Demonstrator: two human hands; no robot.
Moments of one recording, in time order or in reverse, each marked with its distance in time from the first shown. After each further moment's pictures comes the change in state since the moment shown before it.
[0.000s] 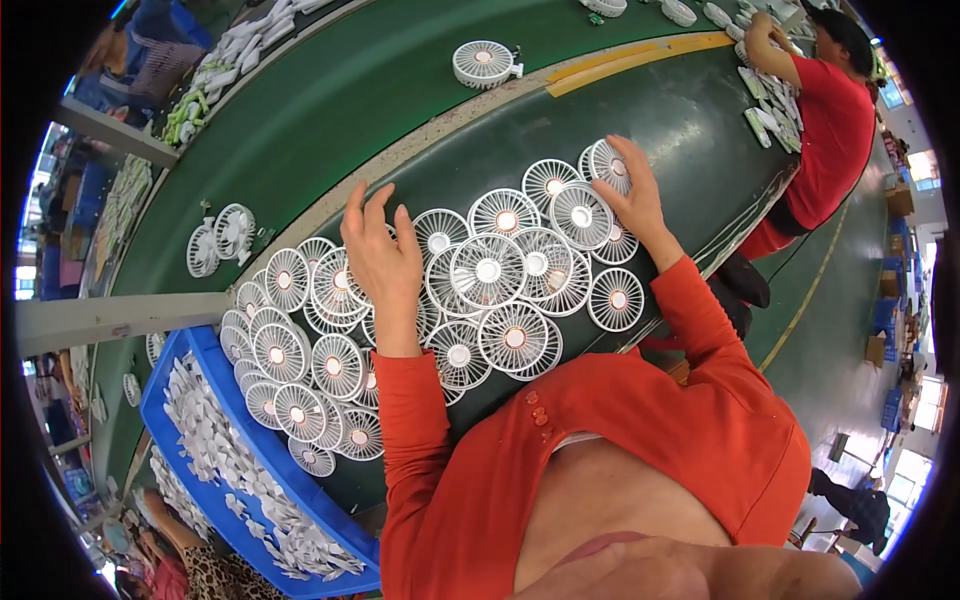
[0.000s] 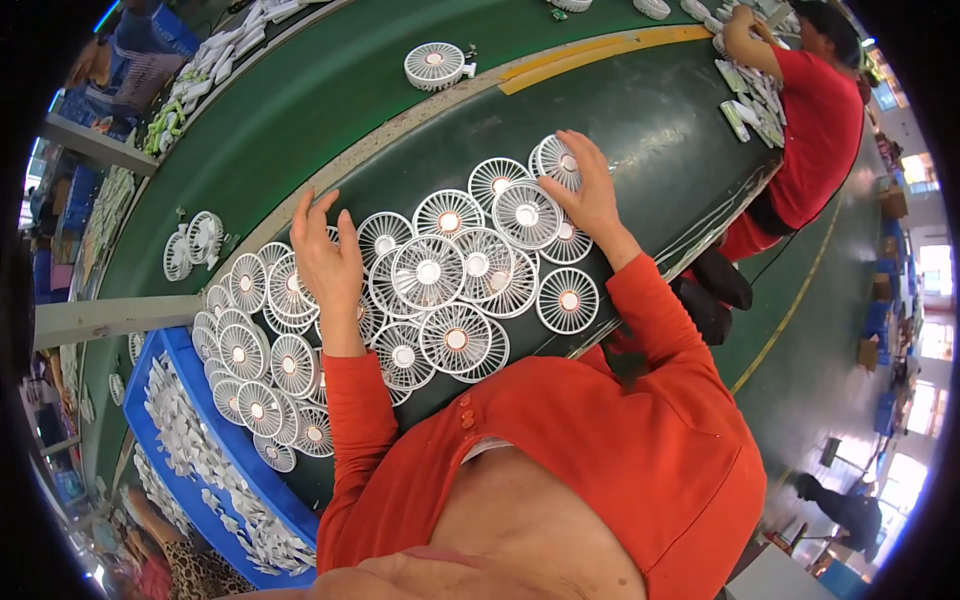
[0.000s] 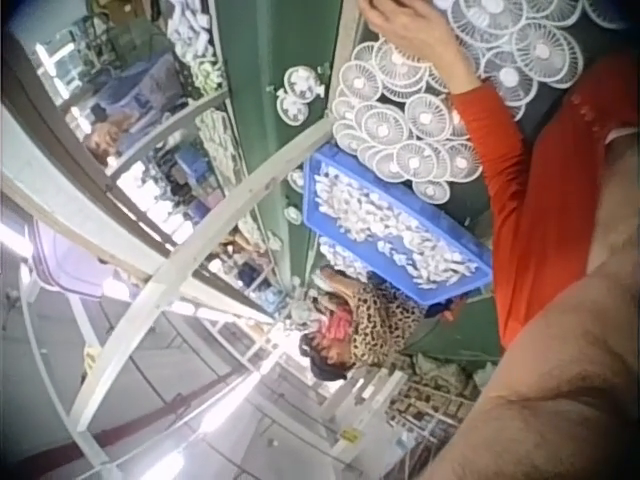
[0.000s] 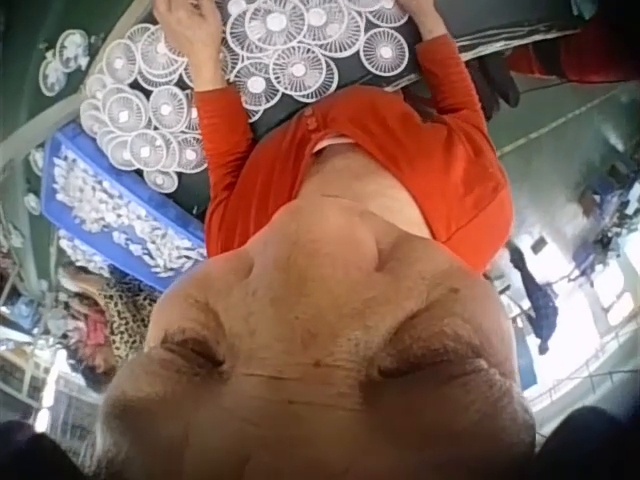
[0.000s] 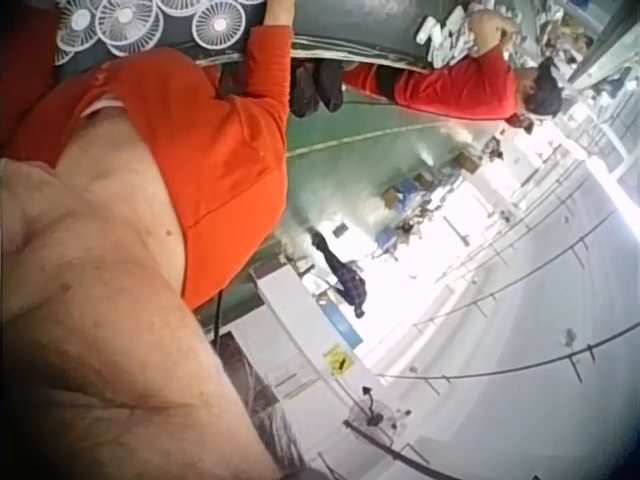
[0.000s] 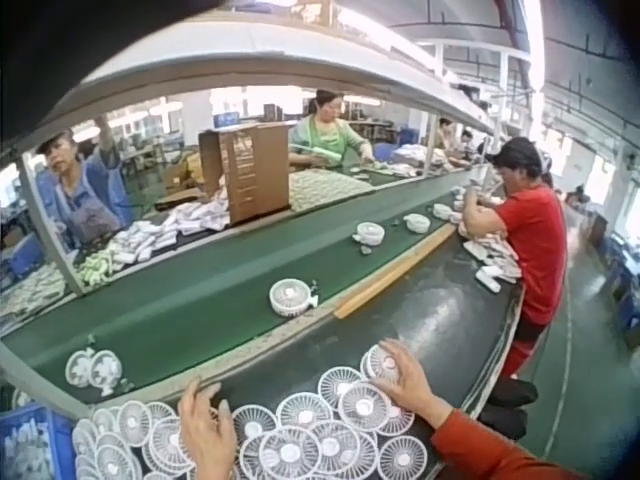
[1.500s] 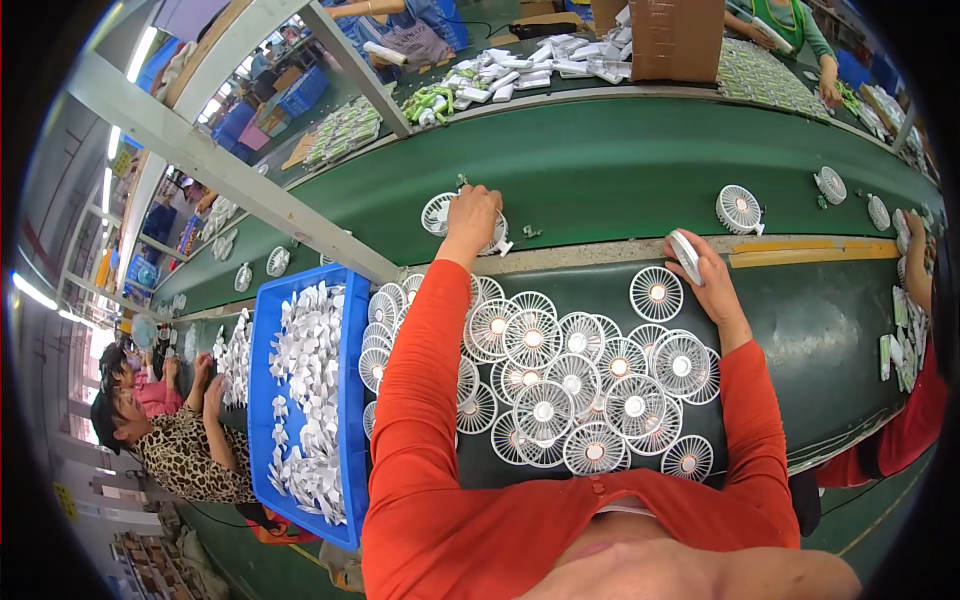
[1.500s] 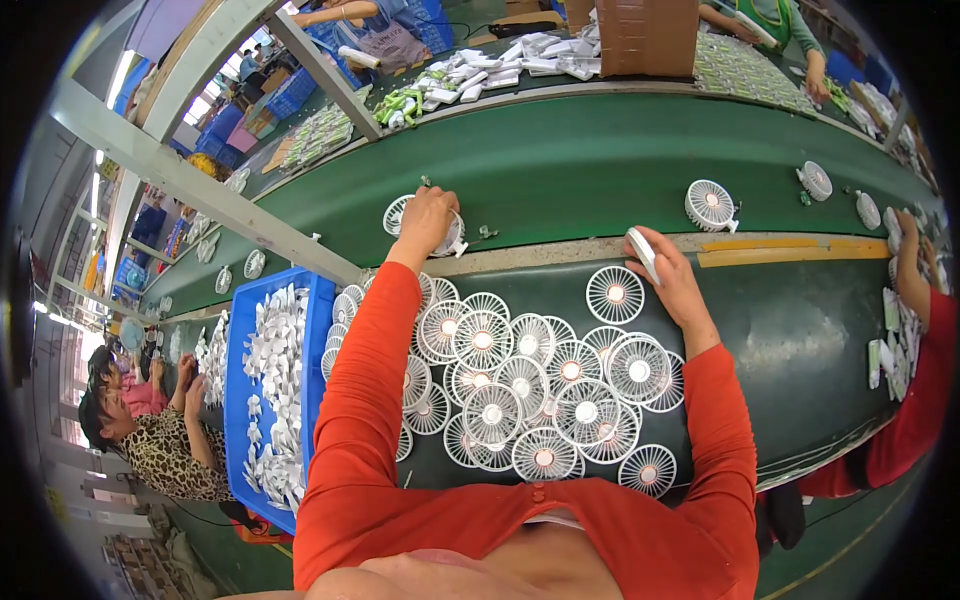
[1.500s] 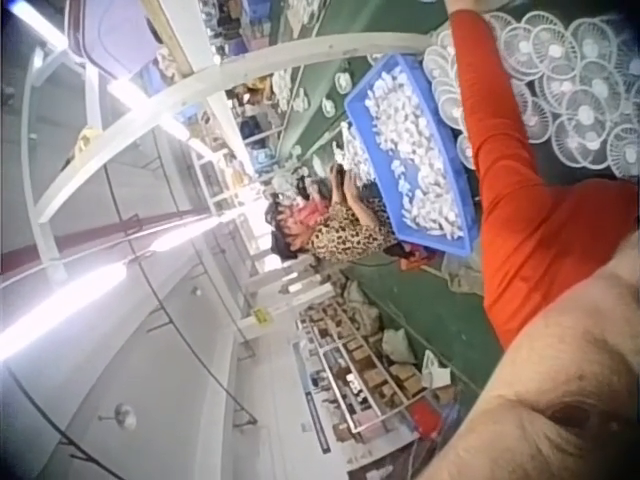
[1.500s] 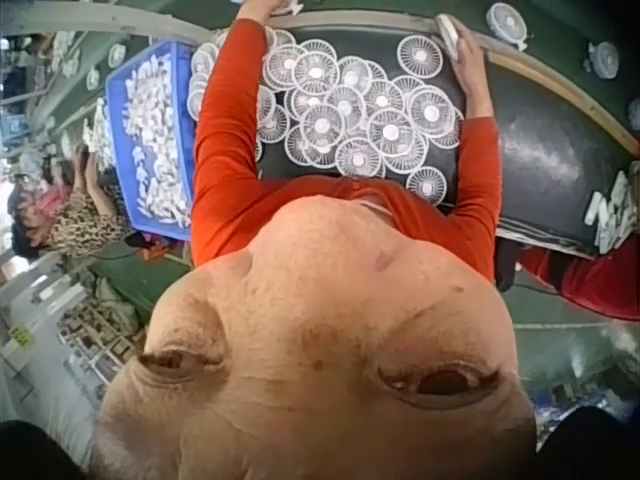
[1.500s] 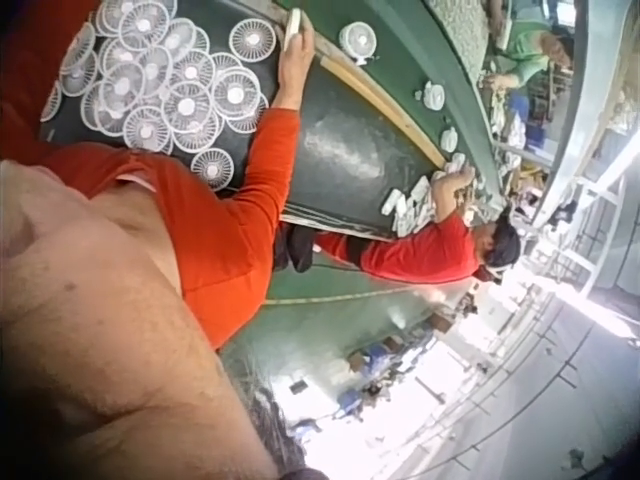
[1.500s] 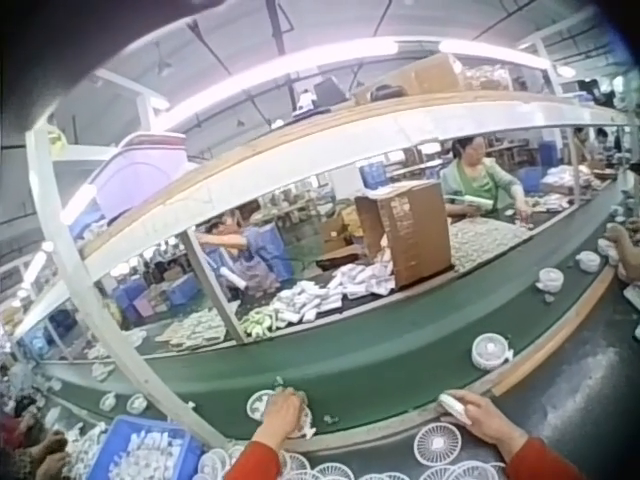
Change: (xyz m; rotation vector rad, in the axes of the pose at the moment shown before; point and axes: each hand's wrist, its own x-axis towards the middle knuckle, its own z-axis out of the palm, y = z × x) left_hand 0.142 -0.147 -0.032 0.632 -0.356 0.104; right_hand 0.132 -0.031 0.095 1.250 -0.595 0.171
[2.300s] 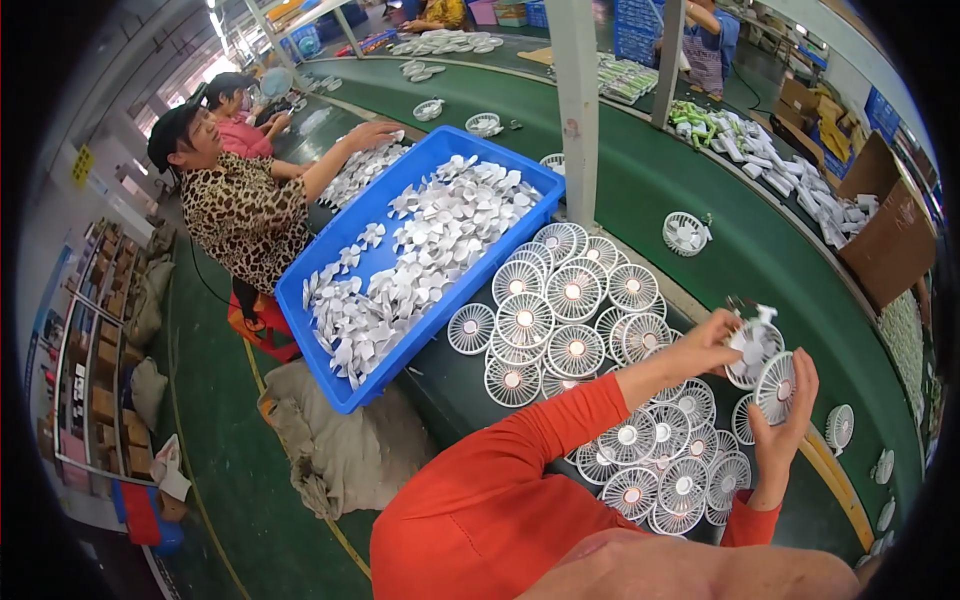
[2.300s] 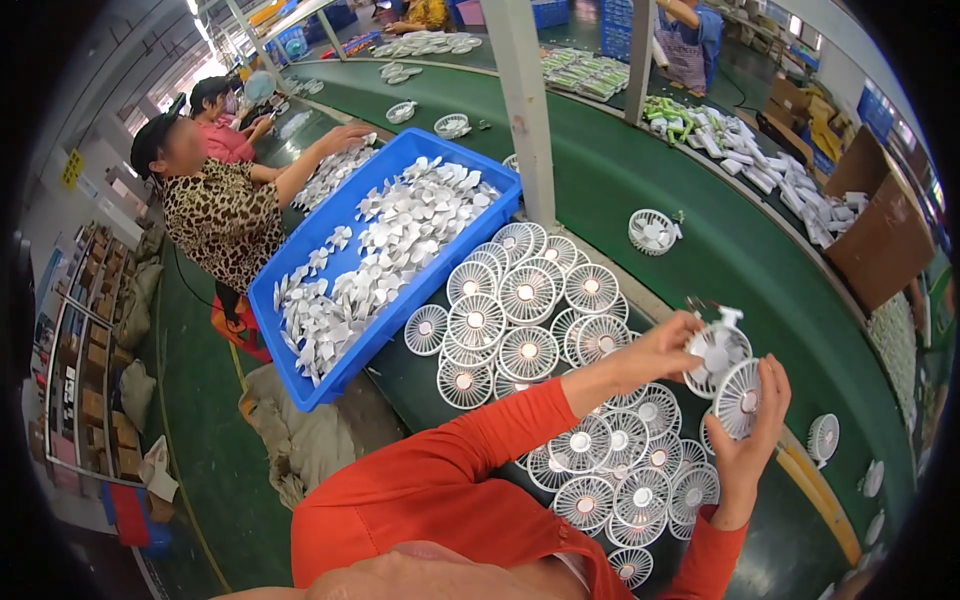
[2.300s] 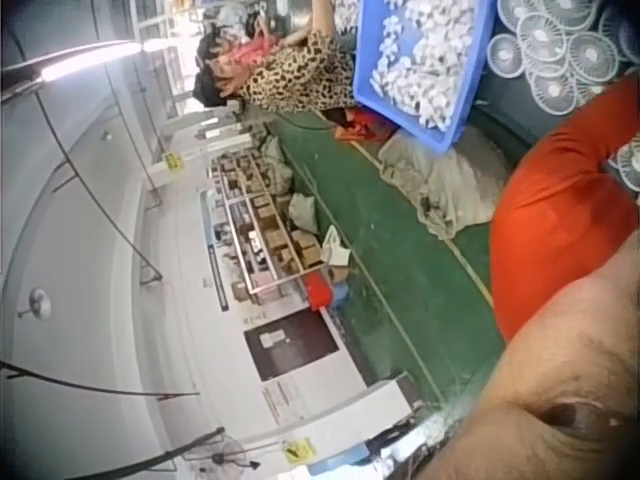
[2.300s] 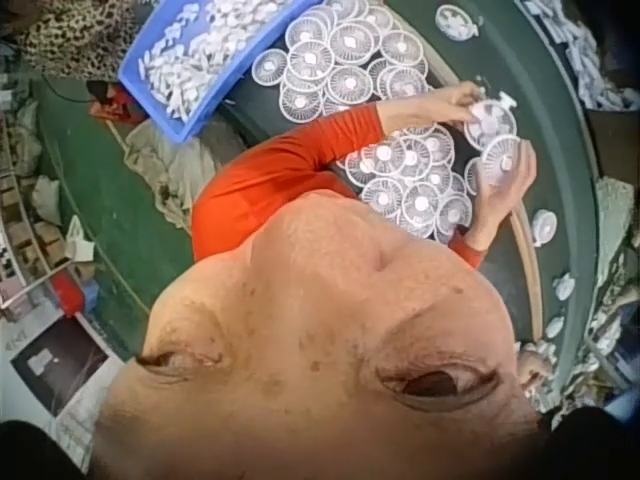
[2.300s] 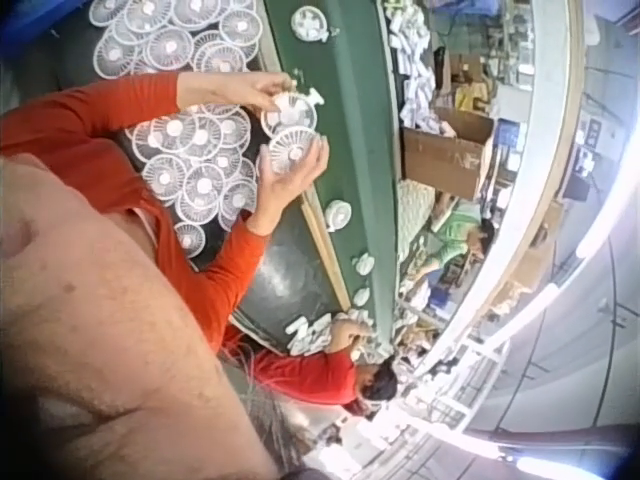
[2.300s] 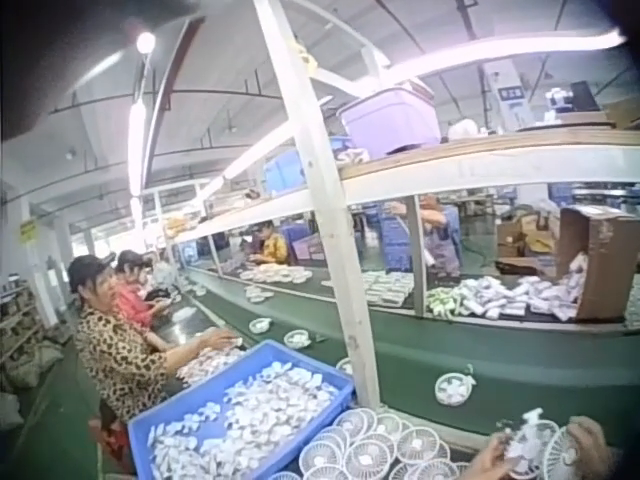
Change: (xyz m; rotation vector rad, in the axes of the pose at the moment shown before) left_hand -0.102 0.145 -0.047 -2.109 0.104 -0.385; right_hand -0.002 -0.085 0.140 -0.961 -0.176 -0.560
